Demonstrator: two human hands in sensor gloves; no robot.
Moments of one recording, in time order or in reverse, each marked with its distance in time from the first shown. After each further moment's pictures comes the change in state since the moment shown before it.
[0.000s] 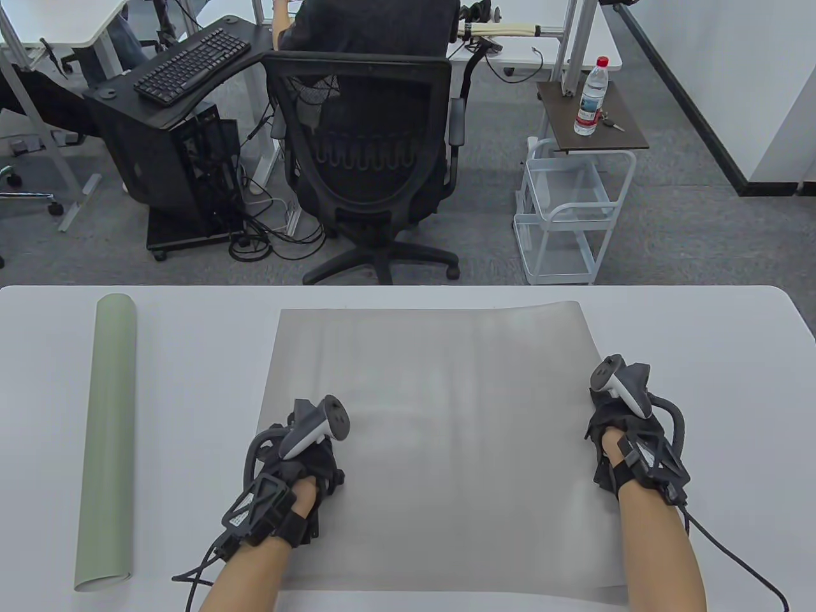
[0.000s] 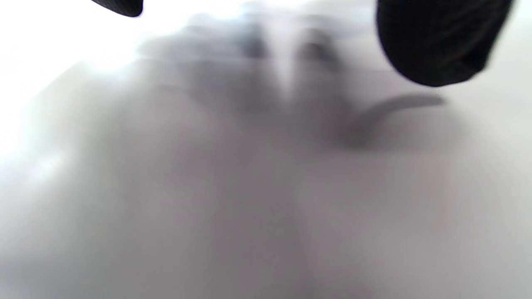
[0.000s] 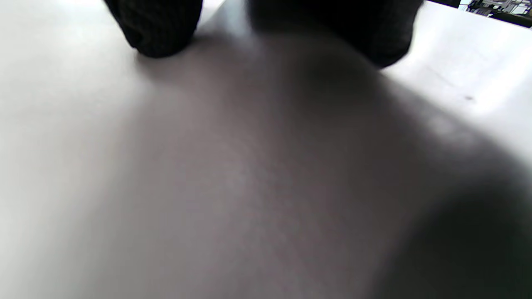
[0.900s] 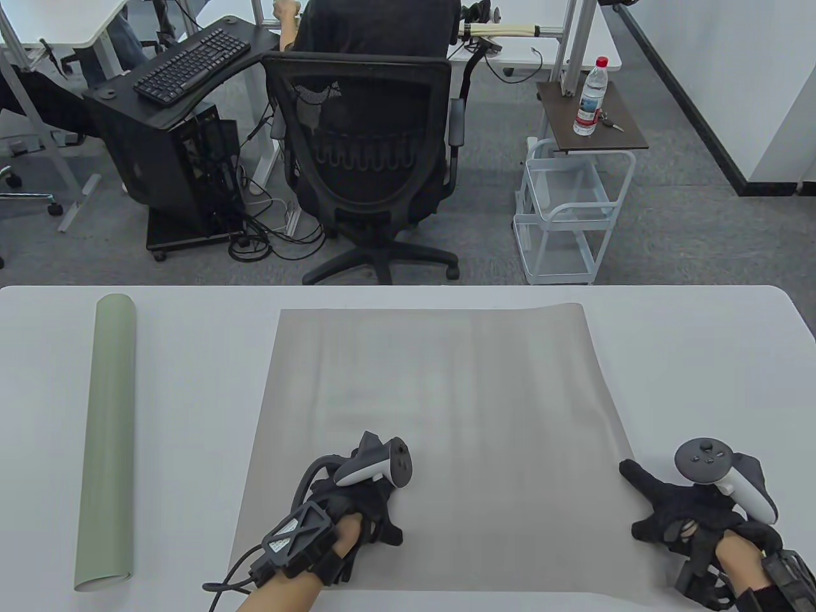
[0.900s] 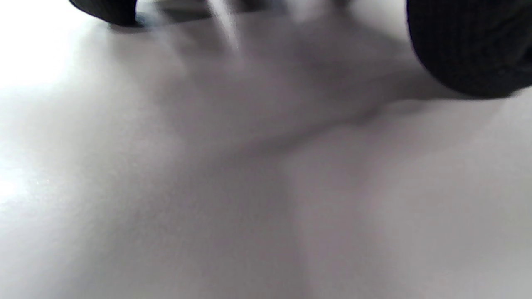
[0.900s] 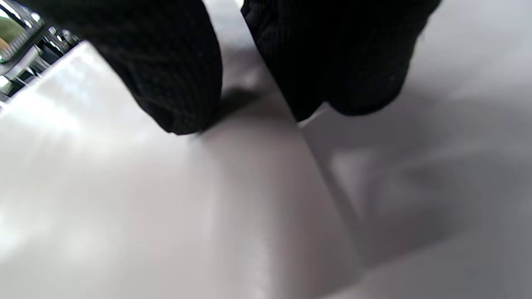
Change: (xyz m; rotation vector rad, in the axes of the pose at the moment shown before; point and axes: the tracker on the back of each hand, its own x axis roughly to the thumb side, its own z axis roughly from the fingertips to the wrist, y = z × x) left_hand 0.057 -0.032 0.015 -0.130 -0.141 -0.183; right_hand -0.128 0.039 0.095 0.257 -0.456 -0.268
